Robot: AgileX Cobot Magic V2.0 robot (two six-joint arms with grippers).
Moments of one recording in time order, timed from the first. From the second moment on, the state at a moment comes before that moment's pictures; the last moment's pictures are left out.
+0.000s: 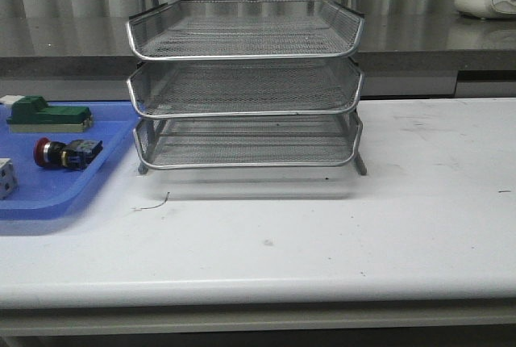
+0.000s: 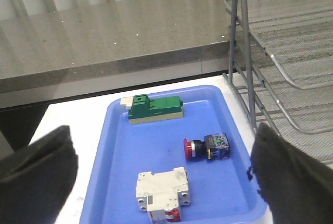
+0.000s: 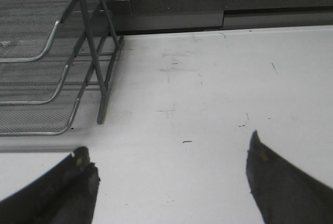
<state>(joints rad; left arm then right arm) -0.05 0.52 -0.44 0.05 0.18 0.09 0.00 0.47 -0.43 0.11 0.36 0.01</state>
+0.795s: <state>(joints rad) -0.05 0.52 -0.44 0.05 0.18 0.09 0.07 1.35 -0.74 0.60 0.26 0.01</state>
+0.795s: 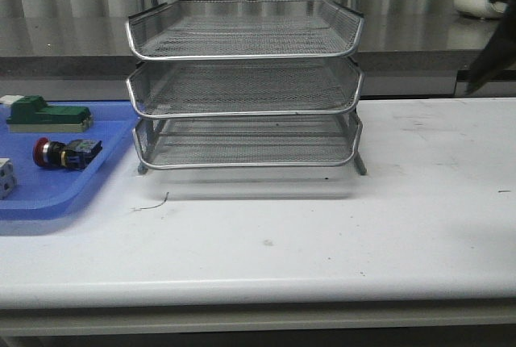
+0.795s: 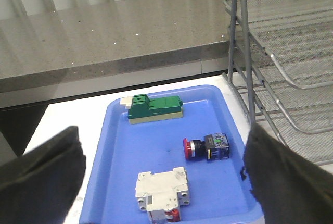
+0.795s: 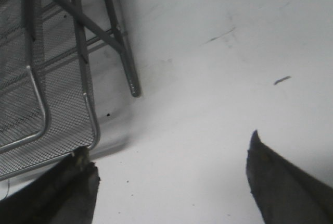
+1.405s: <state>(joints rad) -0.05 0.52 -0.45 0.05 0.18 0.09 0.17 1.66 -0.95 1.59 0.47 -0.91</state>
